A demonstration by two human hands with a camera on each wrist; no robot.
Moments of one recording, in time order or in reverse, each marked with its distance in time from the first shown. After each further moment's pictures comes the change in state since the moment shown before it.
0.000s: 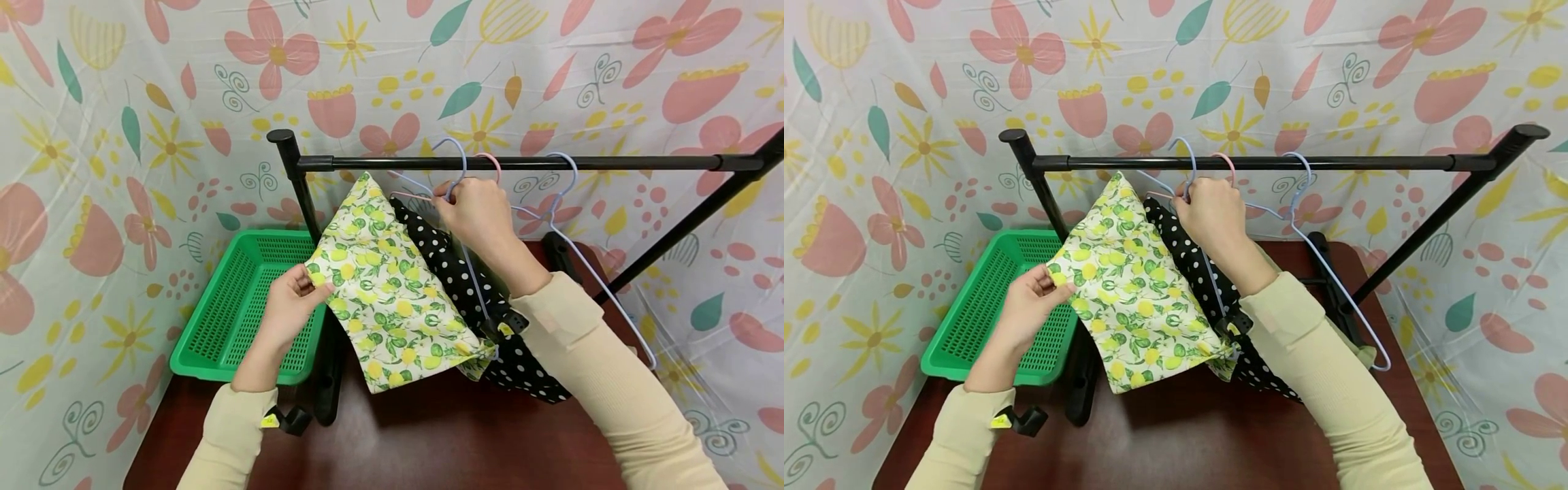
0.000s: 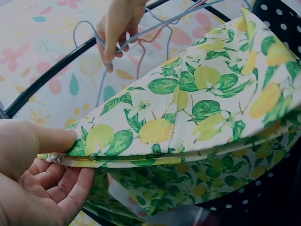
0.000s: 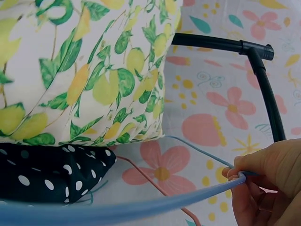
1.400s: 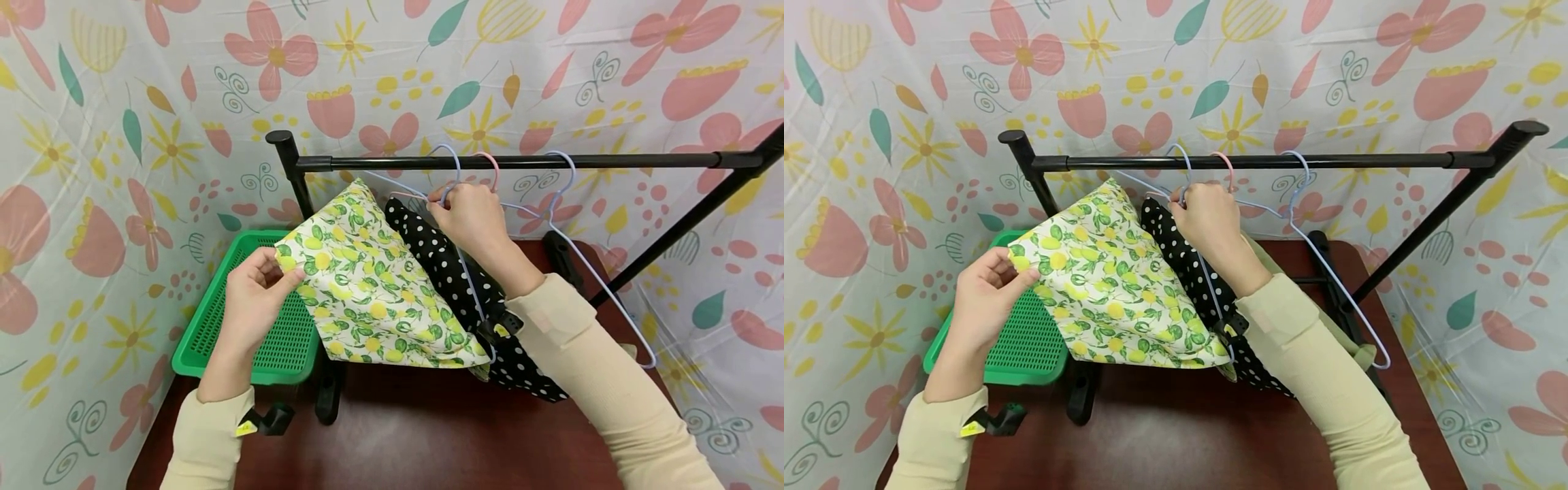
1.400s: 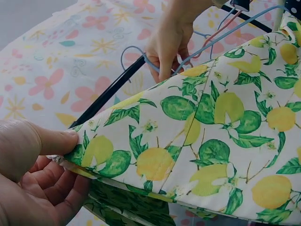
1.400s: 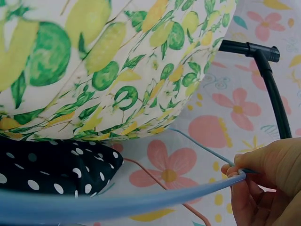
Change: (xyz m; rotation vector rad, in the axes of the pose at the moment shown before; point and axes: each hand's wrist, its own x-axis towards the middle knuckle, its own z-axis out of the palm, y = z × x) left_hand -0.017 0.045 -0.026 0.049 0.158 0.228; right_hand -0.002 0.002 0.007 0.020 -0.047 -0.023
